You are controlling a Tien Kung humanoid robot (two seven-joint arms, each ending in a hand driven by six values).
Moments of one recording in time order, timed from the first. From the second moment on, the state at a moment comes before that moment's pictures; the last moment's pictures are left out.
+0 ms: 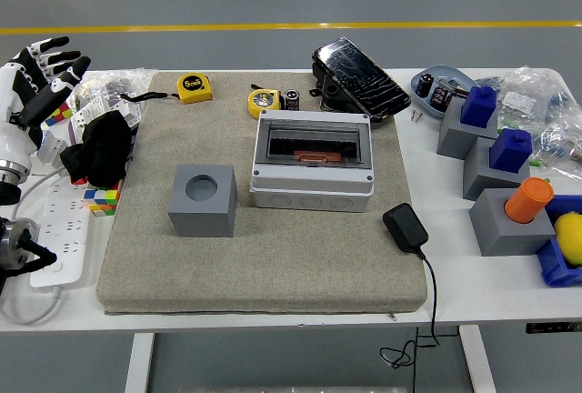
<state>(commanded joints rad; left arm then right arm) -0.19 0.32 -1.41 -1.40 1.06 0.25 -0.16 0.13 -0.26 0.77 0.25 -0.69 0.01 -0.15</state>
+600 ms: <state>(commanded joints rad) -0.19 0.32 -1.41 -1.40 1.07 0.25 -0.15 0.13 -0.25 0.77 0.25 -0.69 0.01 -0.15</state>
